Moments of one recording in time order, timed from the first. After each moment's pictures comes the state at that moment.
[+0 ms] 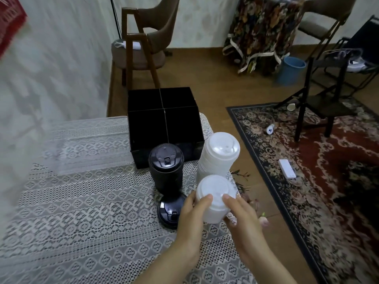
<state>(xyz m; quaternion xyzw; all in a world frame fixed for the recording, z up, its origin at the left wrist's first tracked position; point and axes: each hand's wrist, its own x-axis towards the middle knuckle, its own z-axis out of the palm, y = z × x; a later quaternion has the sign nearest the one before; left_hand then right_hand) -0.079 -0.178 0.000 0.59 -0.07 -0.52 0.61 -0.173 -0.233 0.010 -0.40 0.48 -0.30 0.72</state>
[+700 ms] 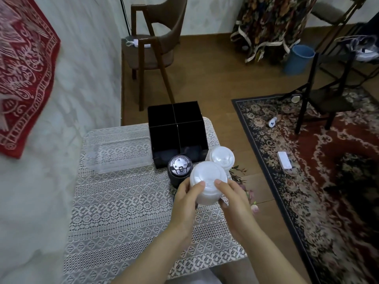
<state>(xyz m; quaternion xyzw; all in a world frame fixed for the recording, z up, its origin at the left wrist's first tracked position) -0.056 -0.152 0.148 0.61 -0.05 -0.50 0.61 -0.147 -0.218 0.151 -0.40 0.49 -0.25 0.74</state>
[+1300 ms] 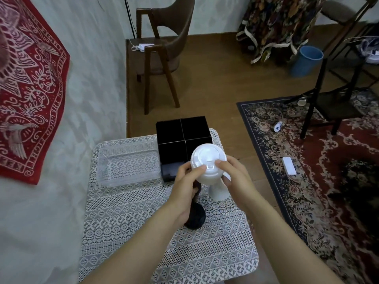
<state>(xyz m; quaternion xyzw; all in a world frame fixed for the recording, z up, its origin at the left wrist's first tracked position) 0.024 -0.211 0.200 0.59 -0.03 -0.53 0.60 -0.079 -0.300 0.205 -0.49 0.45 -0.20 0.72</state>
